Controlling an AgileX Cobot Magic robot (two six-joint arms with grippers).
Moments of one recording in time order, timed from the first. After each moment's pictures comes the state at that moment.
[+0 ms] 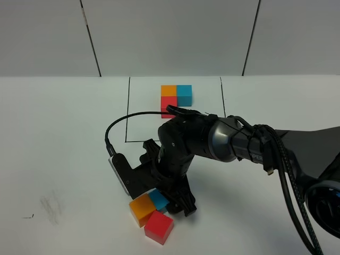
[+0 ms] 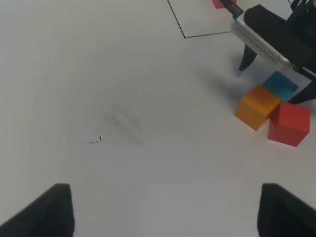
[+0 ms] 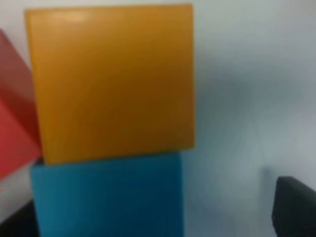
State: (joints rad) left arm -0.03 -0.01 -0.51 -0.17 1.08 0.11; right arm 0.77 2.22 -1.56 0.06 0.74 -1.34
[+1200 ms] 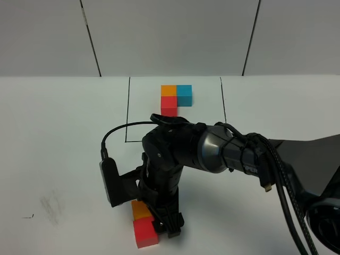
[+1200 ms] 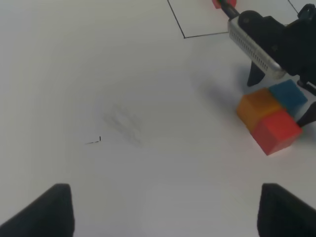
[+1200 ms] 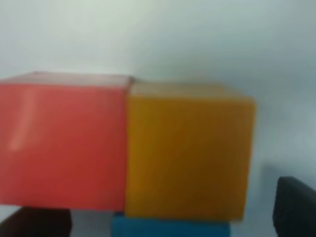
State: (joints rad) left arm -0.03 -0.01 -0.51 -0.17 1.08 0.11; right arm 0.86 2.19 -1.56 0.09 0.85 -1.07
